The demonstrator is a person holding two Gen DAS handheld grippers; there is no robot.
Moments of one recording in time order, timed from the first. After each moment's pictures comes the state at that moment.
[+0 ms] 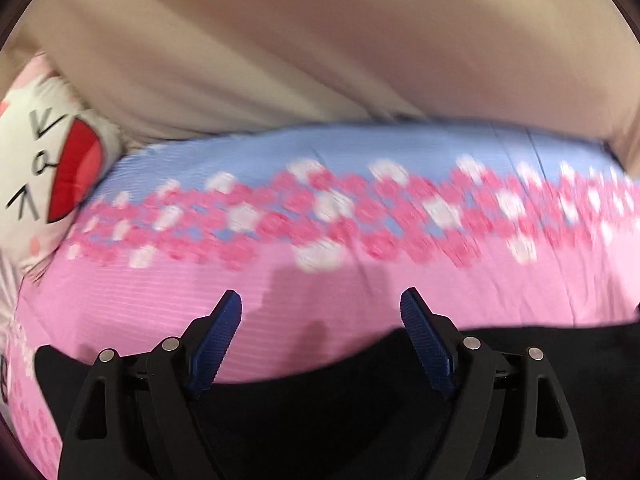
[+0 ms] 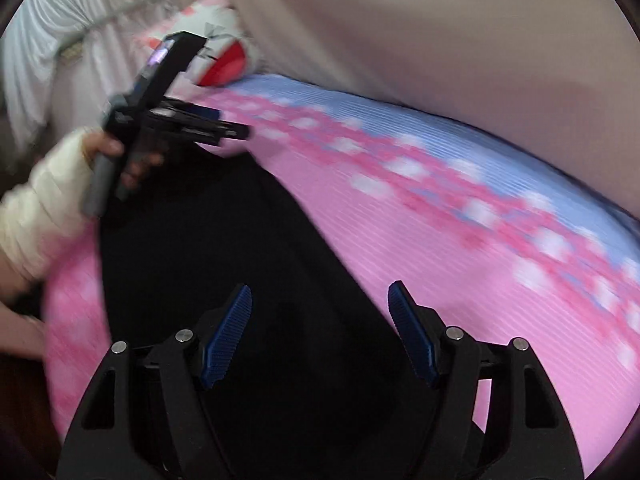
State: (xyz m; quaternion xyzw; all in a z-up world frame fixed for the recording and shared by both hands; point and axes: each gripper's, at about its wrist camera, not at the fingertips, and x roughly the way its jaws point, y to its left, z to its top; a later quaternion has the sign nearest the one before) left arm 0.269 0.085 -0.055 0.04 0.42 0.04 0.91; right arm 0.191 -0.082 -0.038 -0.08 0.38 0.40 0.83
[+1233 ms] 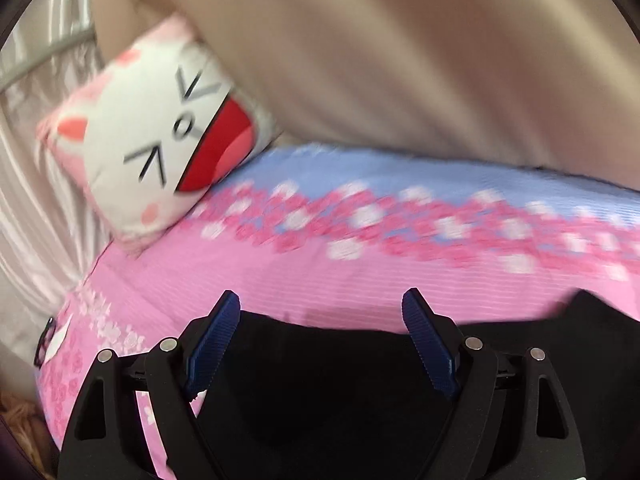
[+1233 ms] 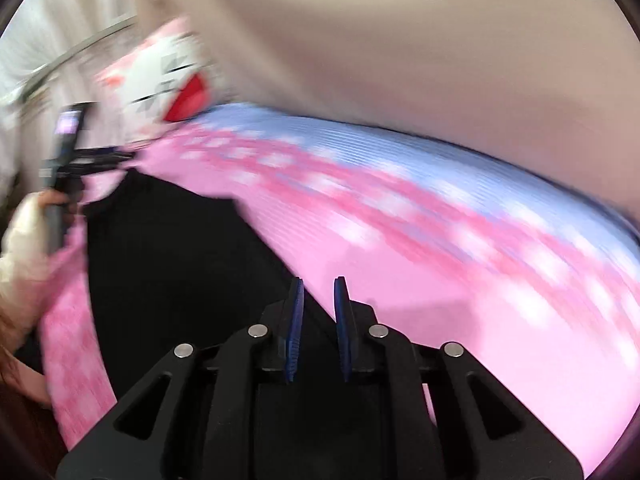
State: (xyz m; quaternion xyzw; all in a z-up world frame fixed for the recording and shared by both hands) left arm 0.191 0.217 -0.020 0.03 0.35 0.15 0.92; right arm 0.160 -0.158 -0.033 -0.05 0.36 0.20 0.91
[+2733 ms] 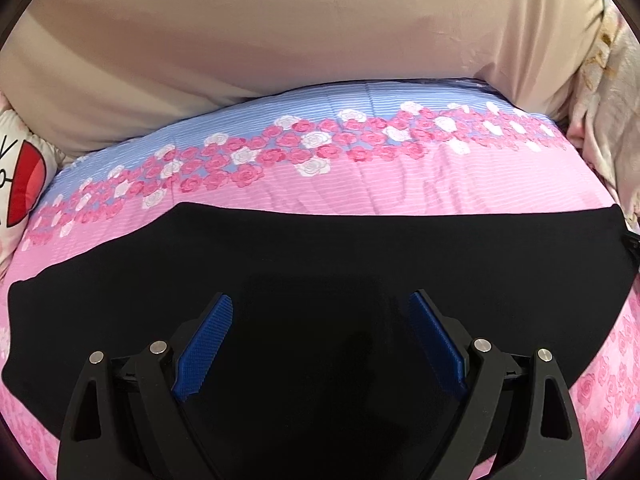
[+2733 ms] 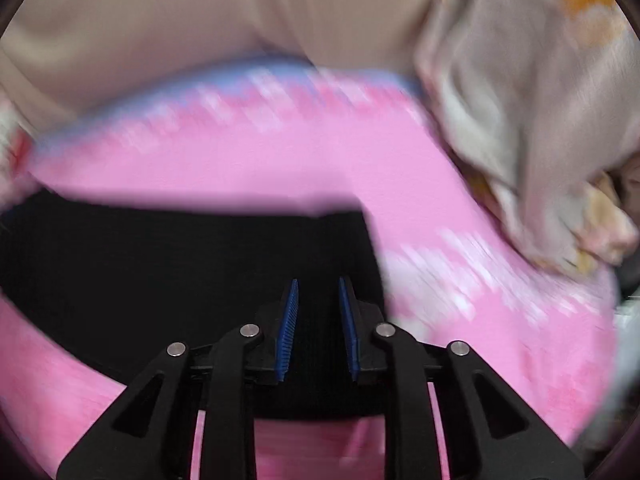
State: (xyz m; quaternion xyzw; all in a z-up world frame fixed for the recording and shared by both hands) left arm 0.168 -0.068 -0.068 0.07 0.42 -0.08 0.90; right arm 0.038 -0.456 -0.090 0.05 0.38 -0.05 0.92
